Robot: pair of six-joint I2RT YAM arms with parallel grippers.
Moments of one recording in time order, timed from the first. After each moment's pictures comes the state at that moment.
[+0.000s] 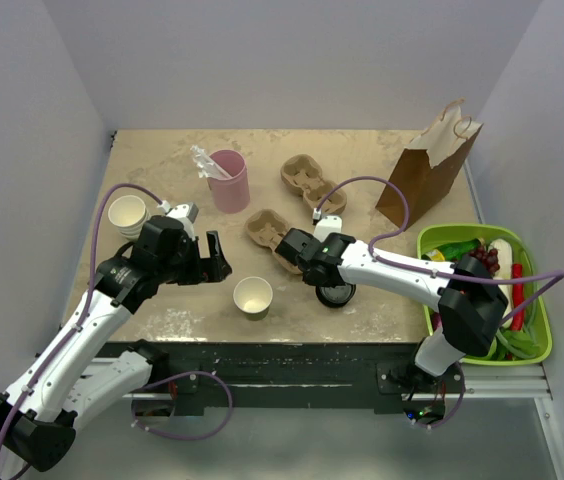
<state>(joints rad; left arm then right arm) -0.48 0.85 0.89 -0.83 0.04 -0.54 0.97 1.60 1.15 -0.85 0.56 1.05</state>
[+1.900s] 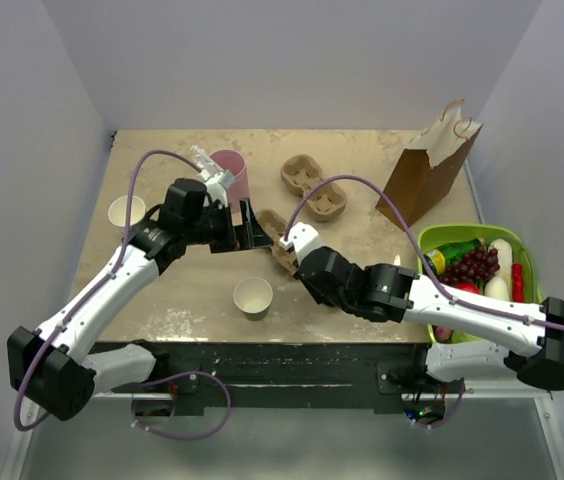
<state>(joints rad) -0.48 1.13 1.01 -0.54 0.38 -0.61 1.18 1.17 1.07 -0.68 0.49 0.27</state>
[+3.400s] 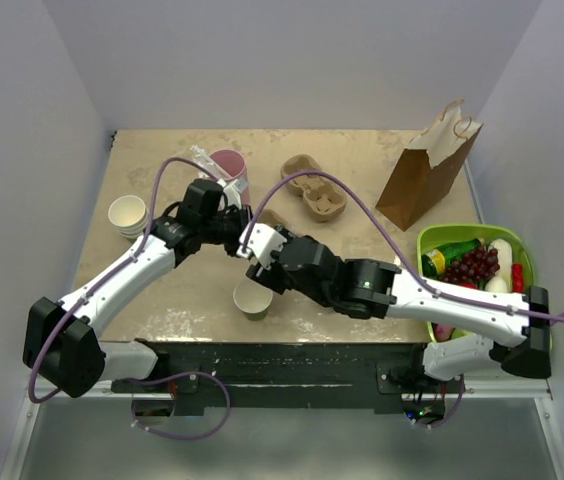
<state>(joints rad) -0.51 1.29 1.00 -0.41 0.53 -0.78 1.26 1.33 1.23 -0.42 0.46 -0.16</state>
